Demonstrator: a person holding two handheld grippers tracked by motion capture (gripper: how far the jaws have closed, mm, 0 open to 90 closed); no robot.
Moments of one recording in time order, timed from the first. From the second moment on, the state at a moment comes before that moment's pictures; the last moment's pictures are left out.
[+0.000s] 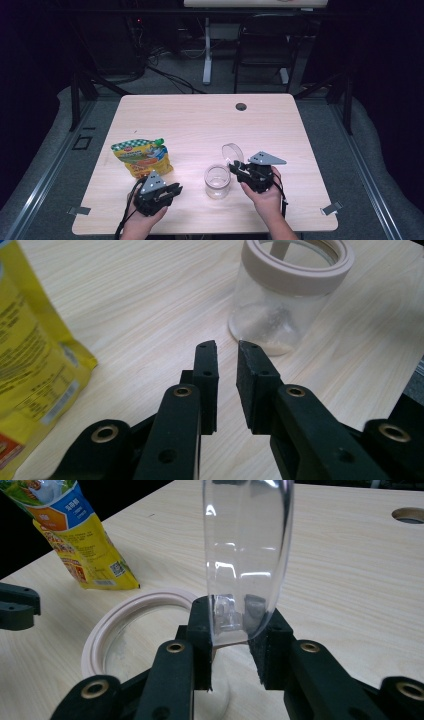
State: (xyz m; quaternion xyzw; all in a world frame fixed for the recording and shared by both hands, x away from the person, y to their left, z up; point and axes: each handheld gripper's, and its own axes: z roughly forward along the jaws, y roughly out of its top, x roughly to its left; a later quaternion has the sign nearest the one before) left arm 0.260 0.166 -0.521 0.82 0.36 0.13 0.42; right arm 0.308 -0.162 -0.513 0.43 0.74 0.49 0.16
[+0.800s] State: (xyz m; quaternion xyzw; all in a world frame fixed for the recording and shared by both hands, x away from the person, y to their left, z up) left arm 0.254 0.213 -0.516 0.80 0.40 0.15 0.43; right arm 0.312 -0.161 -0.512 0.43 0.74 0.50 0.16
